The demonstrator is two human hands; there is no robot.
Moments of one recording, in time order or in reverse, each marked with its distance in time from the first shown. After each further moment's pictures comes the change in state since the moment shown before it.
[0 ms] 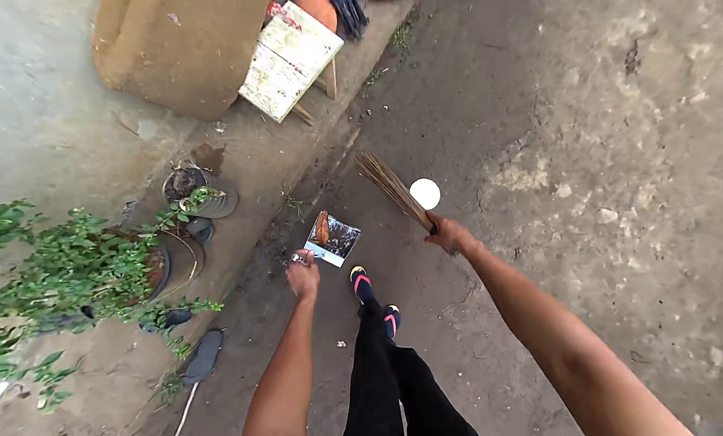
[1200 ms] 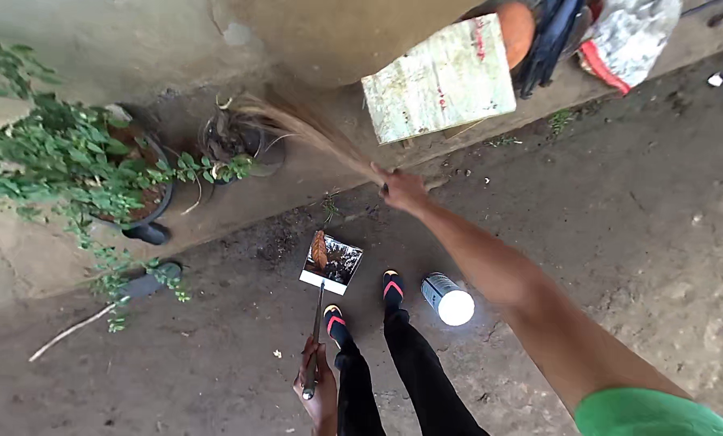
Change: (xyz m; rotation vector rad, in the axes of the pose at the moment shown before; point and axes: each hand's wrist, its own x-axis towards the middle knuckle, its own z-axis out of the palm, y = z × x) left_hand 0.009 0.056 0.087 -0.630 0.649 -0.482; right_hand 0.358 -0.436 -0.076 -0.722 -0.069 -0.660
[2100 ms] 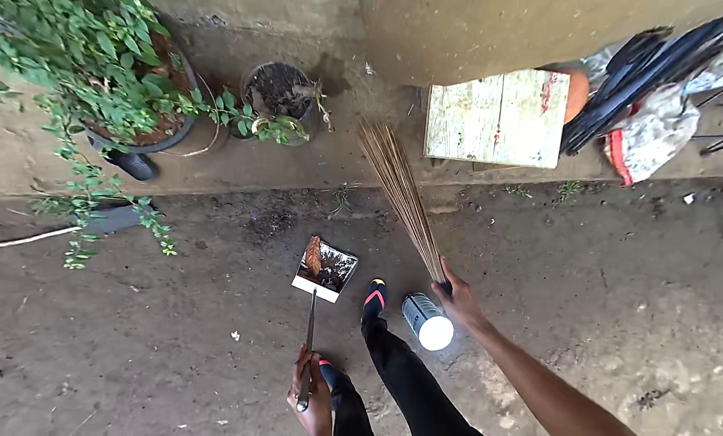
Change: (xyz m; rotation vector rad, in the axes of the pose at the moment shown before) left_hand -0.035 -0.046 0.019 -0.075 0.144 -0.237; right_hand -0.163 0.055 0.107 0.284 -0.034 0.136
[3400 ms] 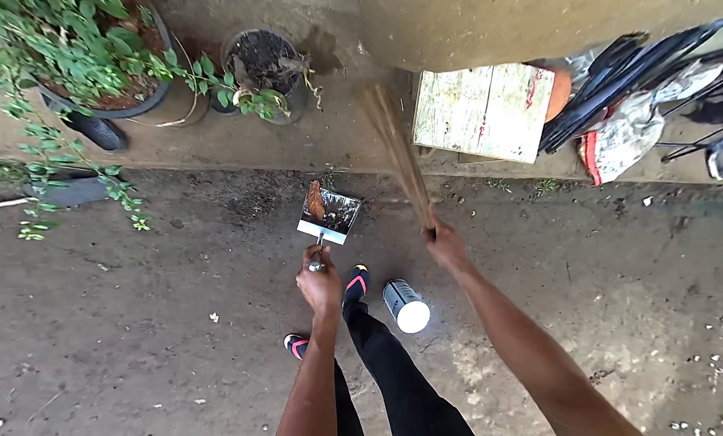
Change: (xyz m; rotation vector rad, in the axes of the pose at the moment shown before) left_hand 0.100 0.177 0.093 0.214 -0.117 0.017; right_hand 0.065 -0.055 -0.066 -0.260 -0.051 0.114
